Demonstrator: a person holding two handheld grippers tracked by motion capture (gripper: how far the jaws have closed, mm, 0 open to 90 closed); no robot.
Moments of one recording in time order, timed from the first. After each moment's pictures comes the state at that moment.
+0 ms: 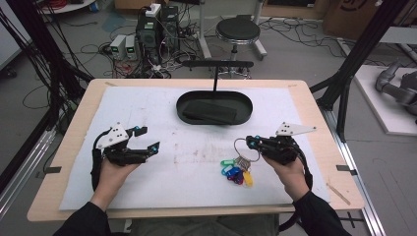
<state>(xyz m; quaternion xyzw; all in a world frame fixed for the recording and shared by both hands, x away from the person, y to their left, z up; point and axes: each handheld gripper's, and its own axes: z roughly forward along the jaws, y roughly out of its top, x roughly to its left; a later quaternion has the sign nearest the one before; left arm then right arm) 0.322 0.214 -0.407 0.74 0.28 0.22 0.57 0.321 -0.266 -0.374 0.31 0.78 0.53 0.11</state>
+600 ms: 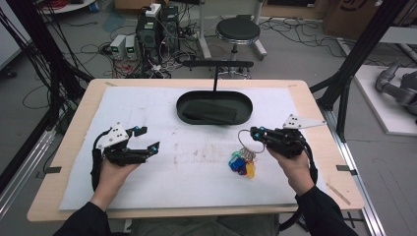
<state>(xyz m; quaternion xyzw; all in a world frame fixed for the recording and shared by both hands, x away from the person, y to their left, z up) 0.322 0.214 -0.407 0.74 0.28 0.22 0.57 0.324 -0.273 -0.349 0.30 0.77 0.55 0.13</state>
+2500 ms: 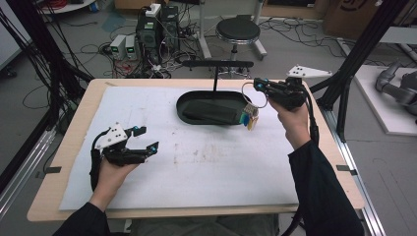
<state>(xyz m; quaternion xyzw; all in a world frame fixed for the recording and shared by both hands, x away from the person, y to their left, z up) 0.321 0.216 -0.406 0.74 0.28 0.22 0.57 0.410 -0.270 -0.274 0.31 0.73 0.58 0.19</state>
